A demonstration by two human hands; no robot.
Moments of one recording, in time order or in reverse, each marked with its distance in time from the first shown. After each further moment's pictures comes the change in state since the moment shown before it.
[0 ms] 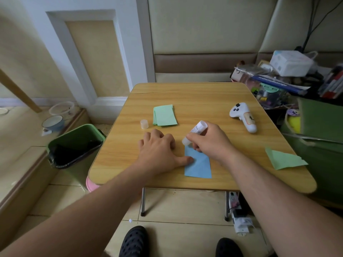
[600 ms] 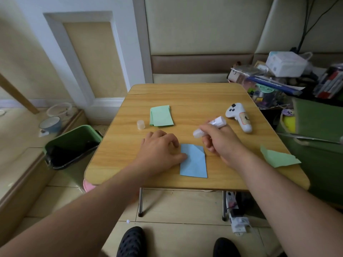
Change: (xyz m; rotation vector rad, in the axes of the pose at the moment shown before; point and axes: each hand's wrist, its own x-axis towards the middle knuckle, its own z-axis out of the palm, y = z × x) left_hand 0.001 -0.001 0.002 -0.143 0.051 0.130; right_hand -0.008 0.005 -0.029 0.374 -0.025 0.053
